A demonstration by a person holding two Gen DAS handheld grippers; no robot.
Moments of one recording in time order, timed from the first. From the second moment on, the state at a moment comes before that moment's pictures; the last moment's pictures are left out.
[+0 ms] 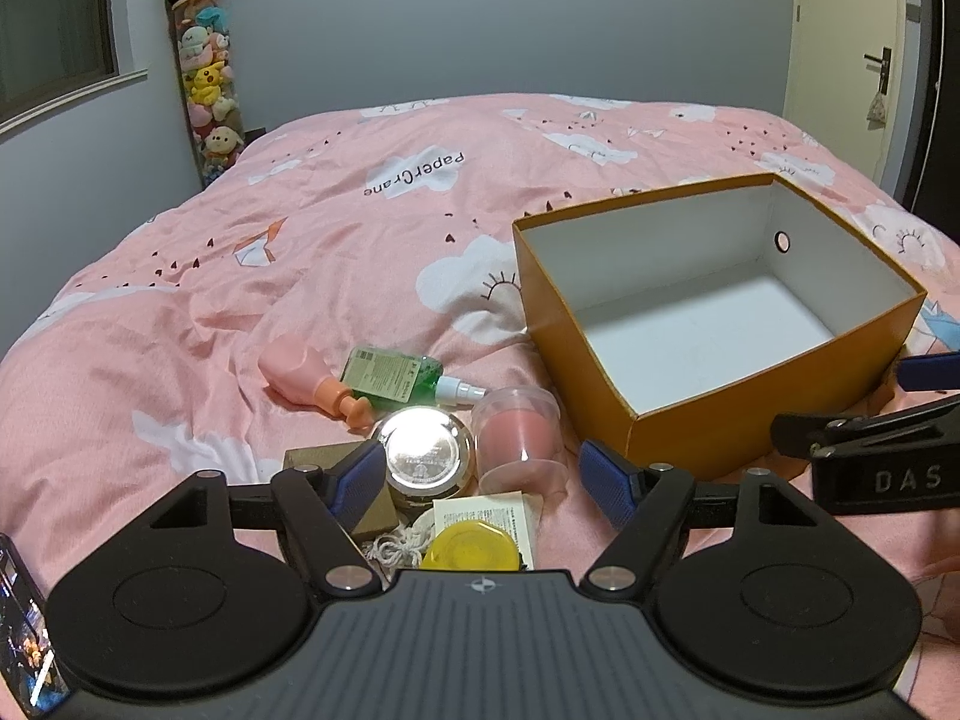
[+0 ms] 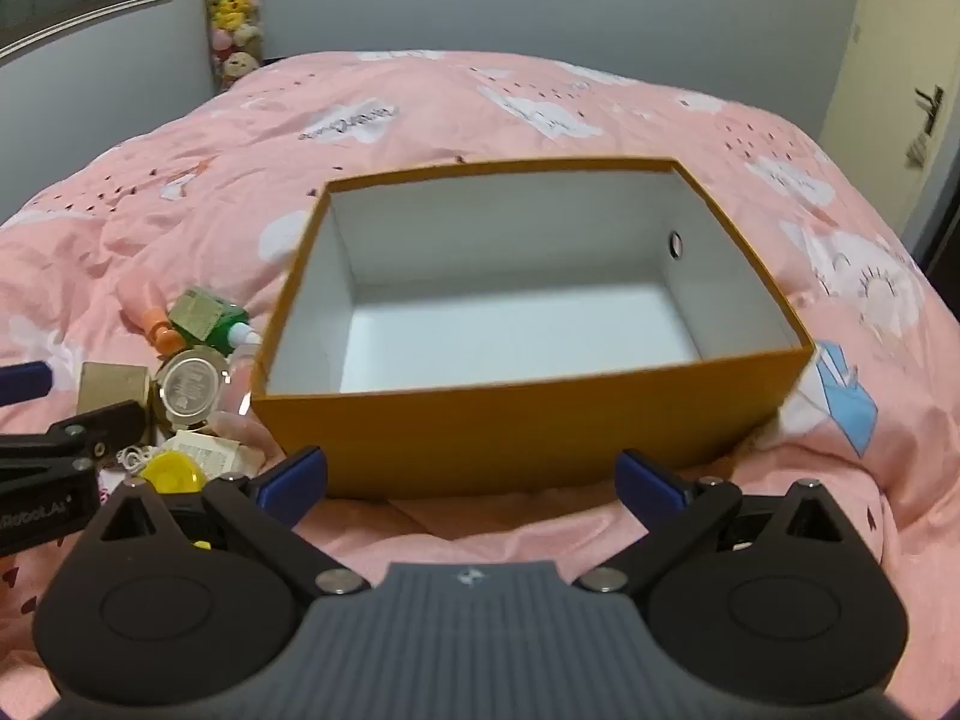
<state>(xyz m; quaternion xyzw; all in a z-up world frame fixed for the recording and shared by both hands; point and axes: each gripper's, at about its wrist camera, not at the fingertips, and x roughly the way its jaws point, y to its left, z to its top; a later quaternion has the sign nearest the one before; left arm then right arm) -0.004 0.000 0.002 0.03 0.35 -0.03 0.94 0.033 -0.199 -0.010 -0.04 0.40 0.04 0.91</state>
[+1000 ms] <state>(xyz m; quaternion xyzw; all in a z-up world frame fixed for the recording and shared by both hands) 0.030 0.081 0.001 -0.08 0.40 -0.05 0.91 0.081 -0.095 -0.003 -0.21 0.35 0.30 0.86</state>
